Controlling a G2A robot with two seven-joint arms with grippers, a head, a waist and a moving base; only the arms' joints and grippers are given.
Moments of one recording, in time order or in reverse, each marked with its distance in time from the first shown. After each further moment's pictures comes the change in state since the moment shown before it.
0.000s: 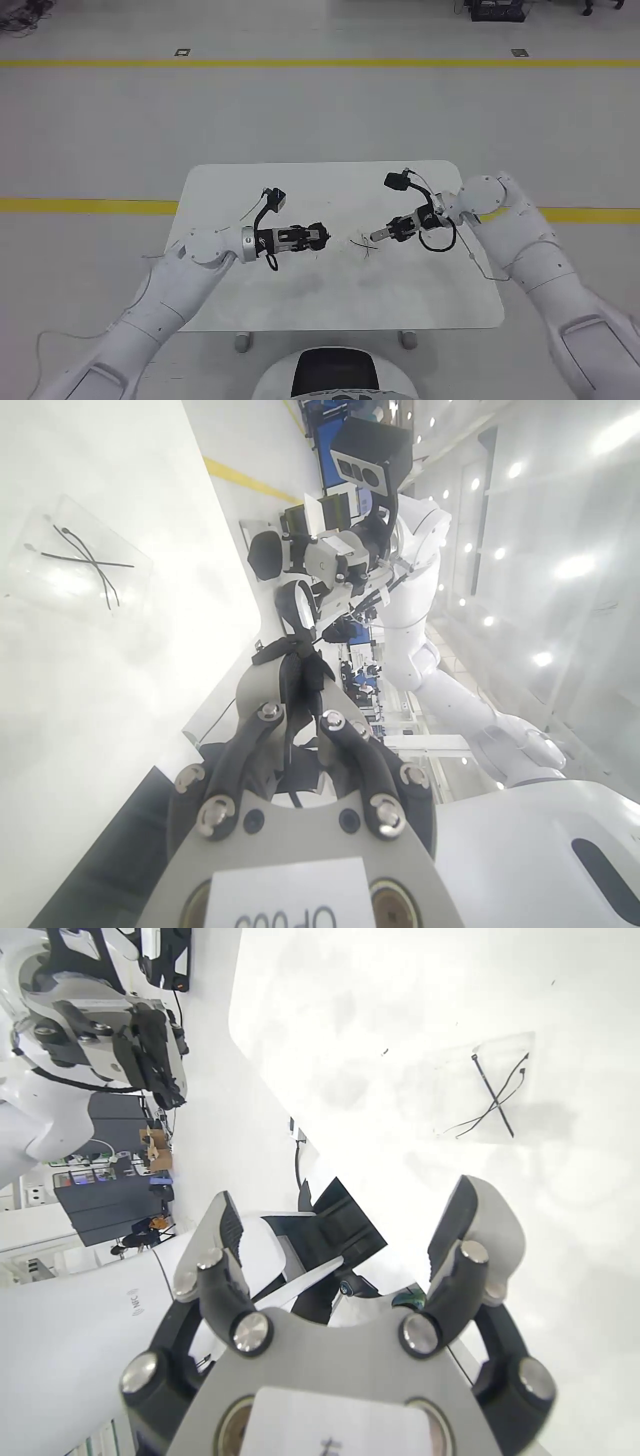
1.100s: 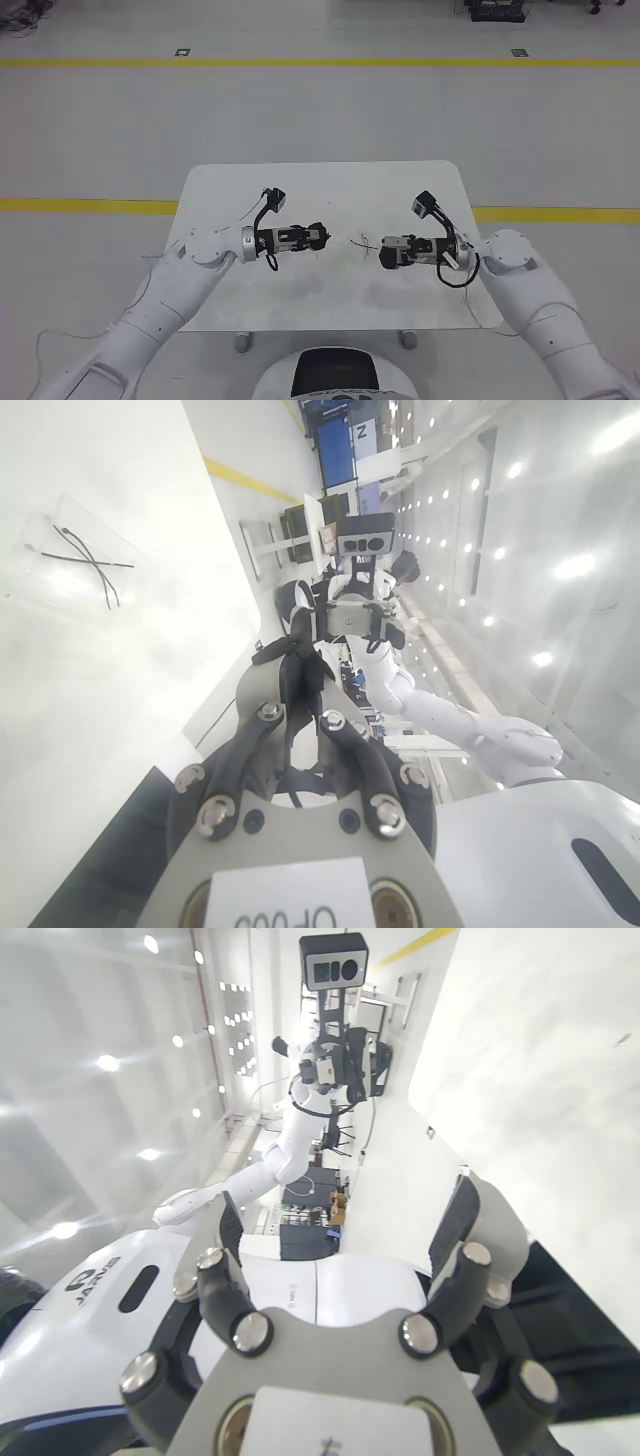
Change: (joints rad) left arm 0.000 0.000 0.000 0.000 0.000 0.000 0.000; right arm -0.404 0.059 0.284 -0.217 0.483 0.058 -0.080
